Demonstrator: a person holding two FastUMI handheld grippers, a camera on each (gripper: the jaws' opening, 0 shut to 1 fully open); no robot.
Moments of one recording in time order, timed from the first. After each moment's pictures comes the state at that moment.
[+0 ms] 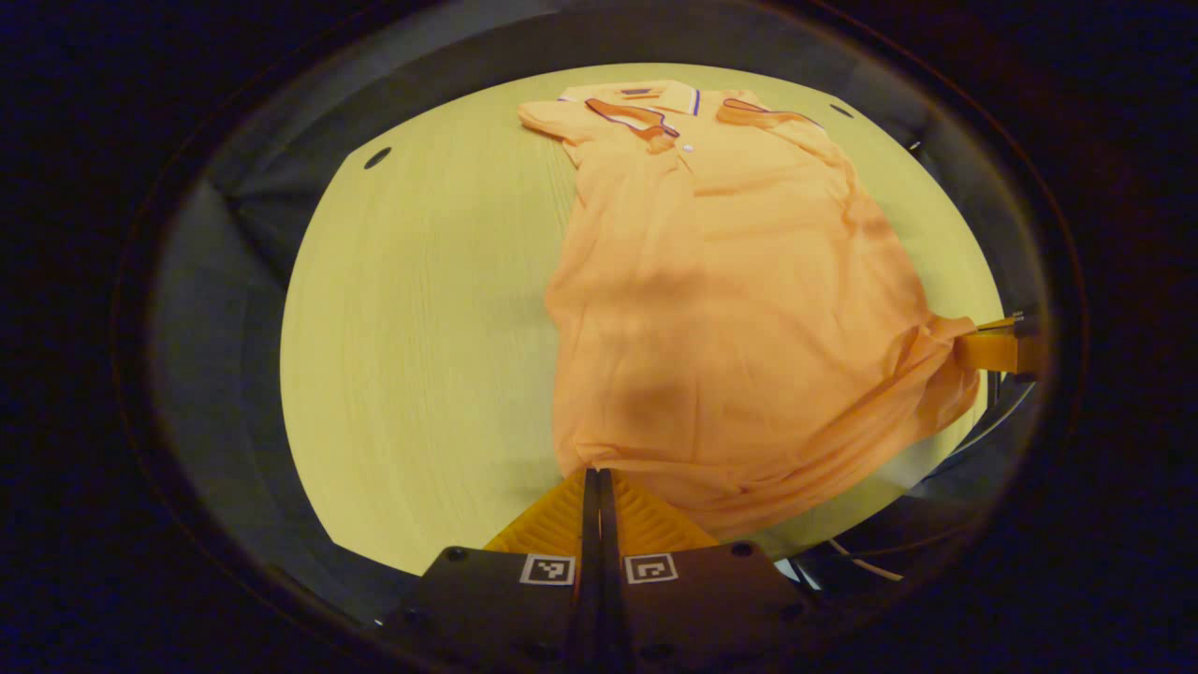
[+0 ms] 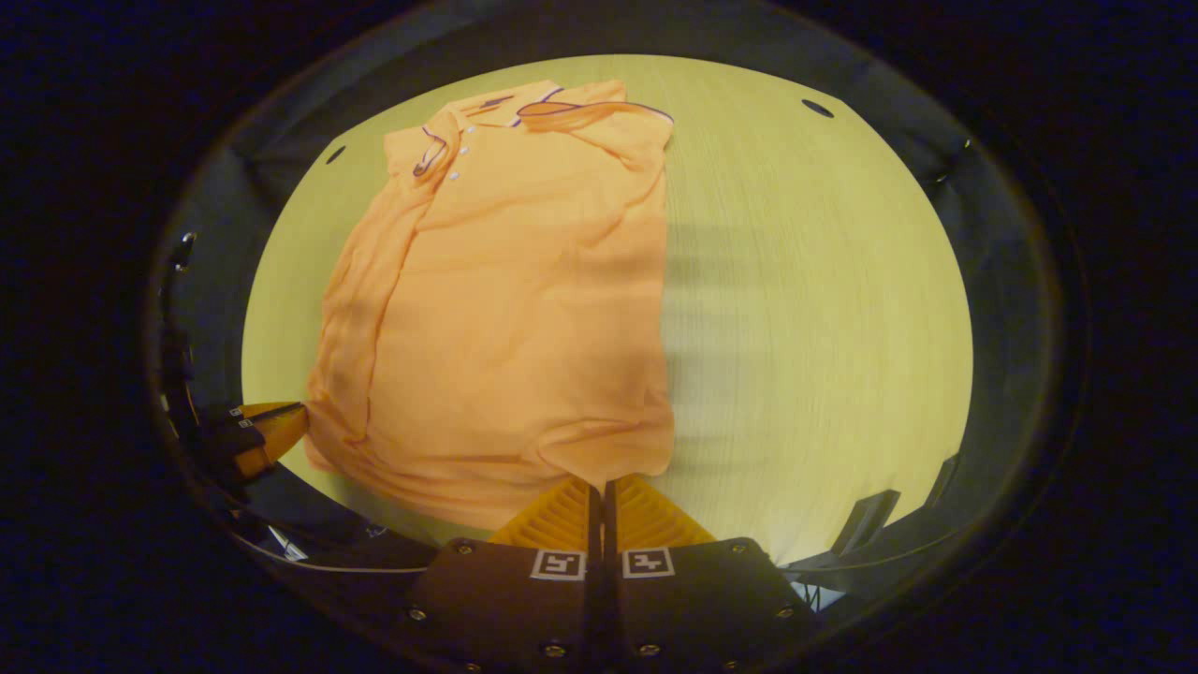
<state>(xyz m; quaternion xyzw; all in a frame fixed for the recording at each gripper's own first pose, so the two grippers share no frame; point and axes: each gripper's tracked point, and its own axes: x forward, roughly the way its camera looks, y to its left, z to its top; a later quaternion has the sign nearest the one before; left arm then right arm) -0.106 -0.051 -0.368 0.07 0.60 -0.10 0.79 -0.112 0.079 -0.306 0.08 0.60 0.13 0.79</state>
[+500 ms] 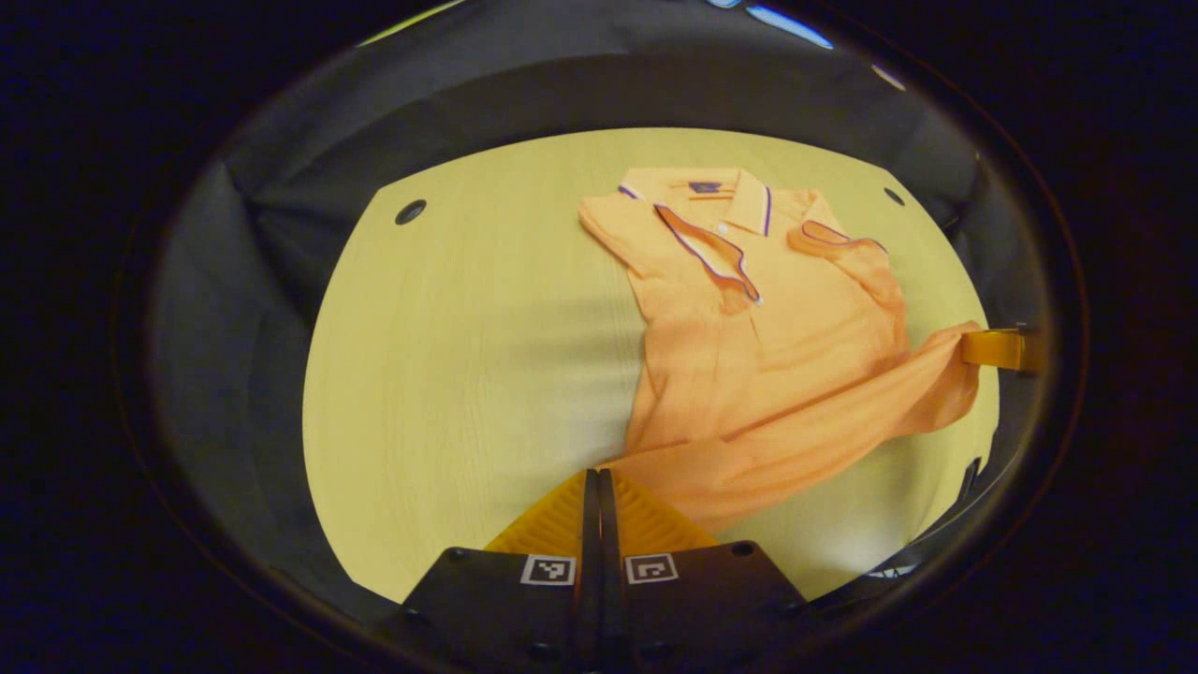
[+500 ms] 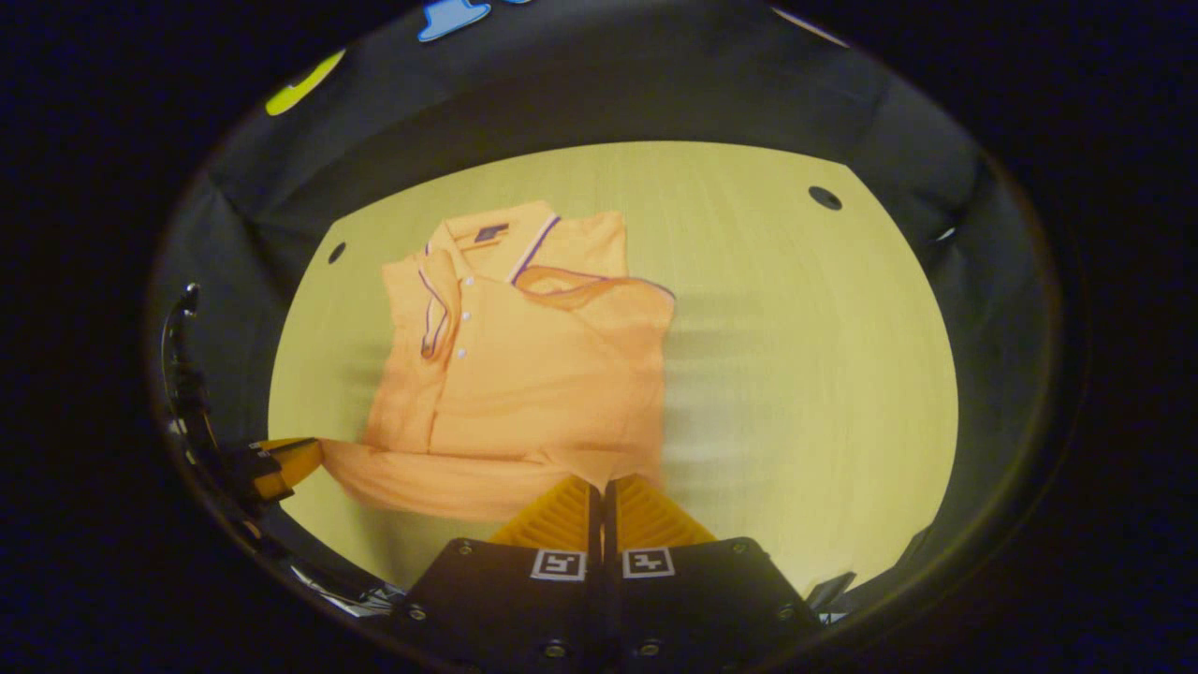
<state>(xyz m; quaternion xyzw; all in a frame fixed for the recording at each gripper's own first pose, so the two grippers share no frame) 0.066 -0.037 -0.275 0.01 0.54 -0.07 0.84 0.040 0.069 -0.236 0.12 0.50 0.12 0.85</state>
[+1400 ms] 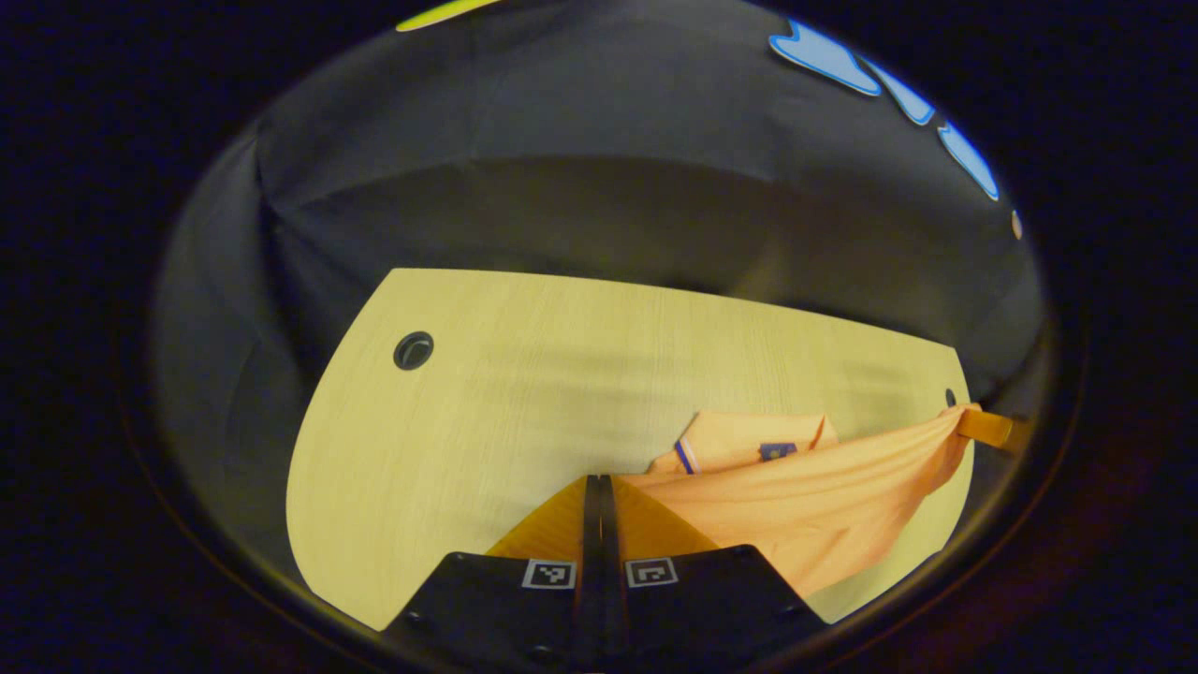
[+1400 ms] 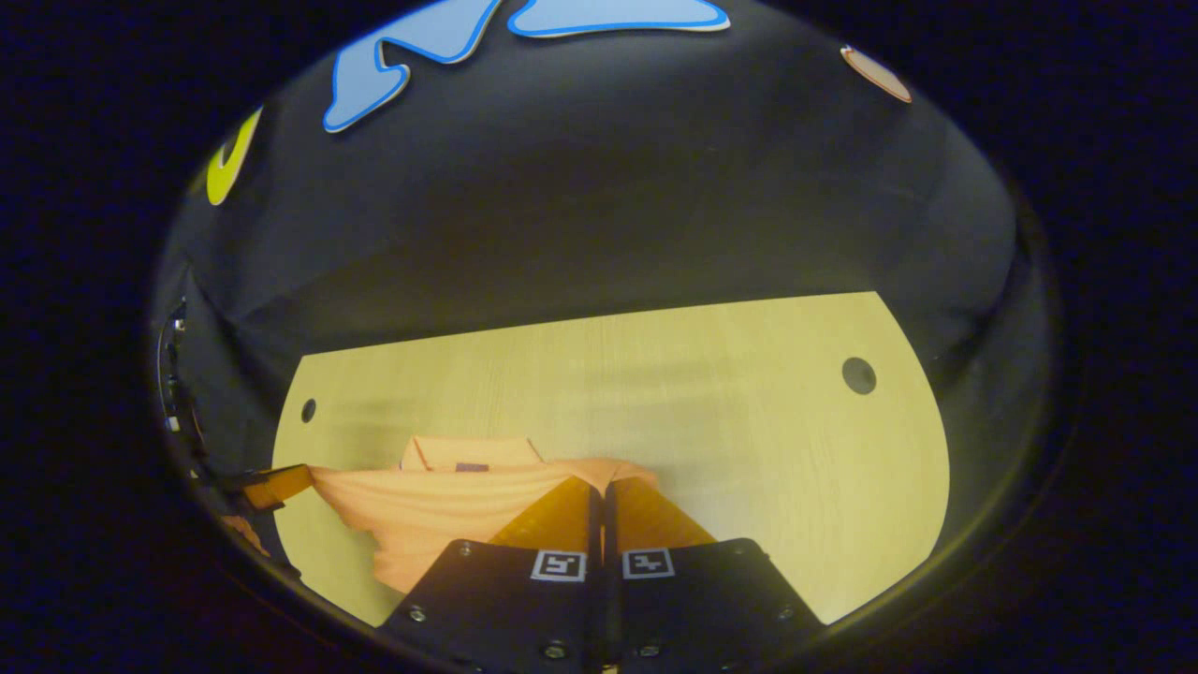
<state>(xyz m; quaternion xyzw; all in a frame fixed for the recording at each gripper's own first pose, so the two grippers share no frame) 0.368 -0.022 -0.190 -0.09 0.43 0.00 0.90 0.266 0.054 -0.167 0.14 0.38 0.08 0.91</state>
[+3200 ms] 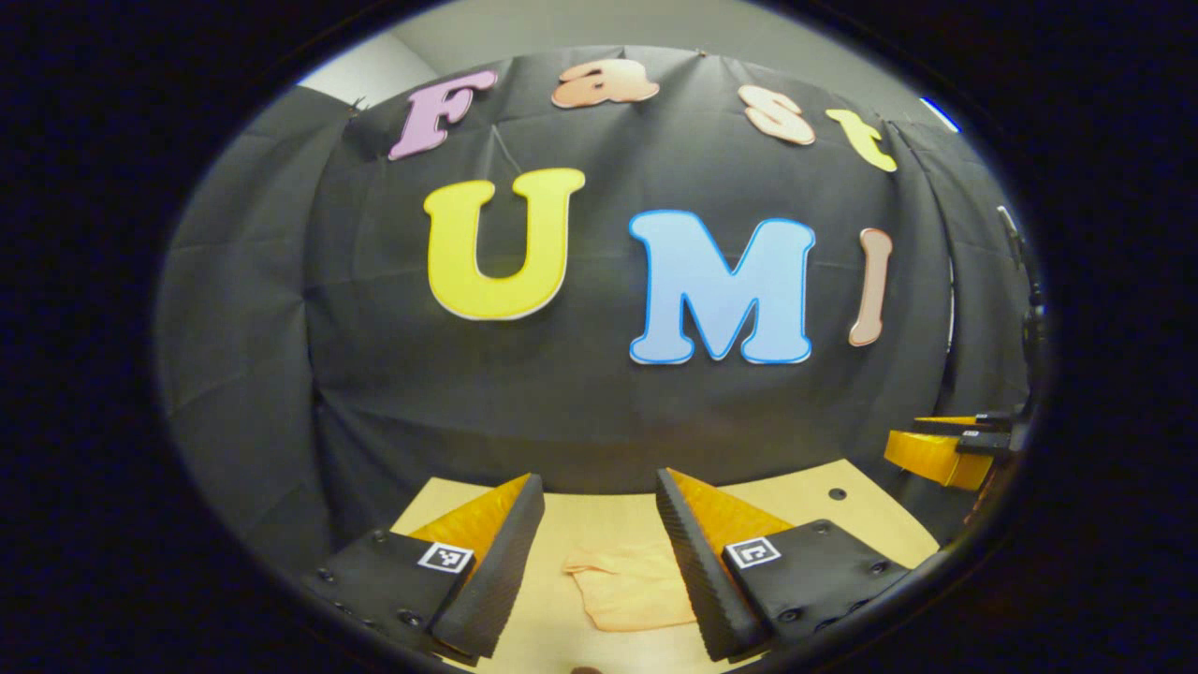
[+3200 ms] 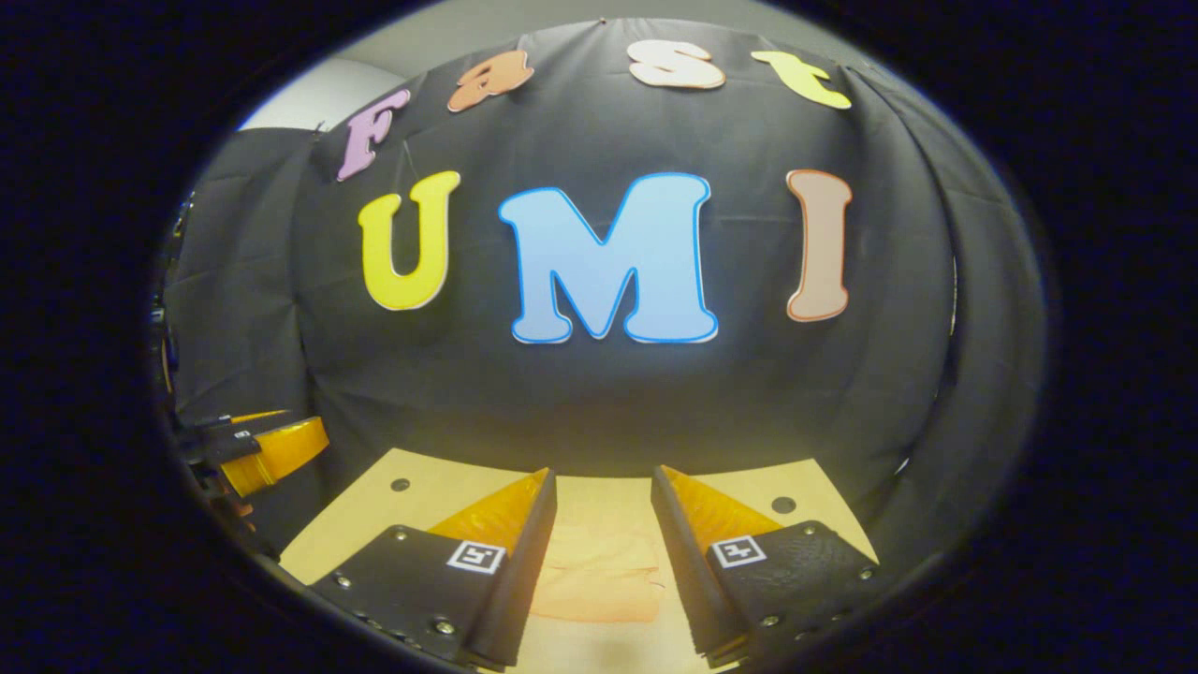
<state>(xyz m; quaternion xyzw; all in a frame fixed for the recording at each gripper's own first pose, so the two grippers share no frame) 0.403 -0.039 -0.040 -0.05 0.06 -0.06 1.00 0.059 0.034 0.065 0.10 0.05 0.09 0.99</state>
